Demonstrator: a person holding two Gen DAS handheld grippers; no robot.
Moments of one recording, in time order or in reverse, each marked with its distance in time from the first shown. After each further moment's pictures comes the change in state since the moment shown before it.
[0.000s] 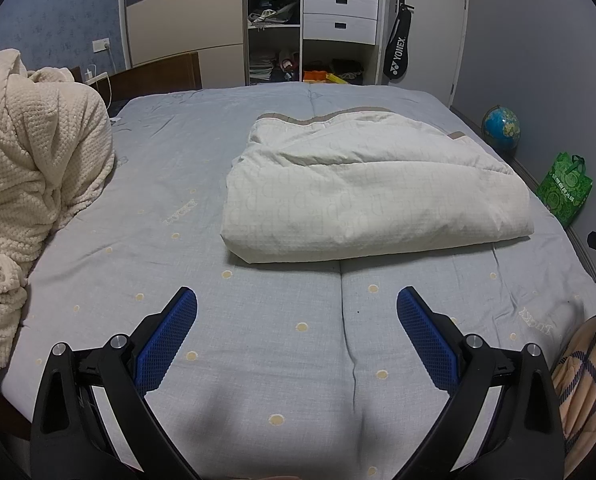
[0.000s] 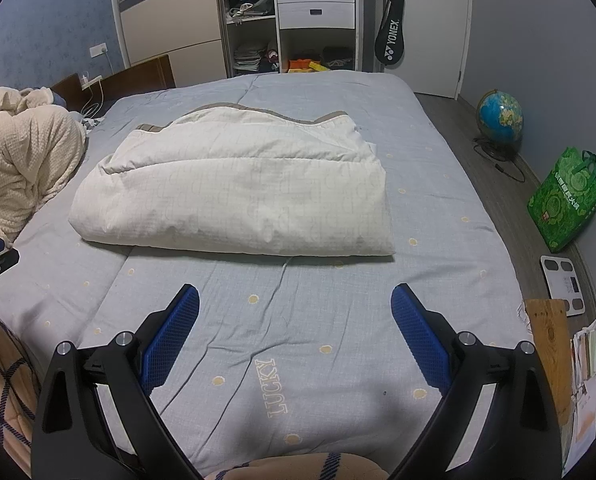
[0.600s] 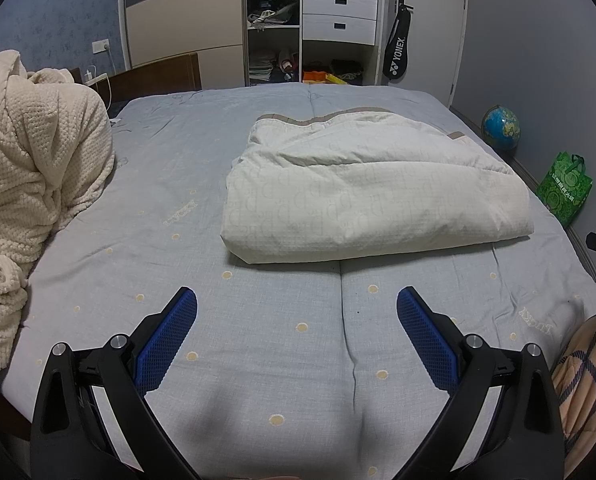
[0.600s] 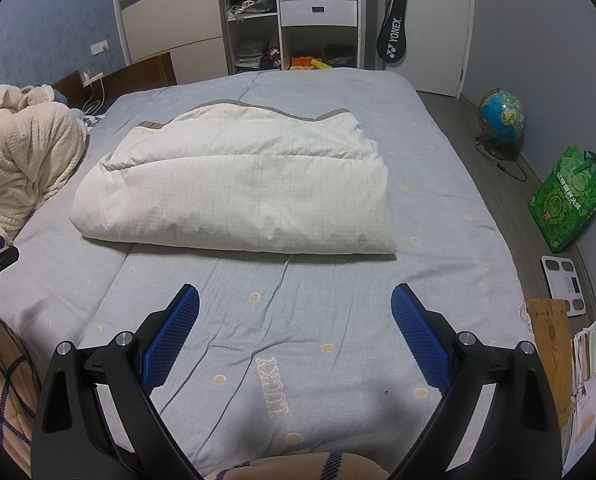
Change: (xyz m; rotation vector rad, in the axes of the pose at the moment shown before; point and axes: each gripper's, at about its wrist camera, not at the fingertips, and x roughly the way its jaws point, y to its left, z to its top) left arm 0.000 0.000 0.000 -0.001 0.000 0.000; right arm 0.003 0.001 0.000 -0.009 0.007 0.003
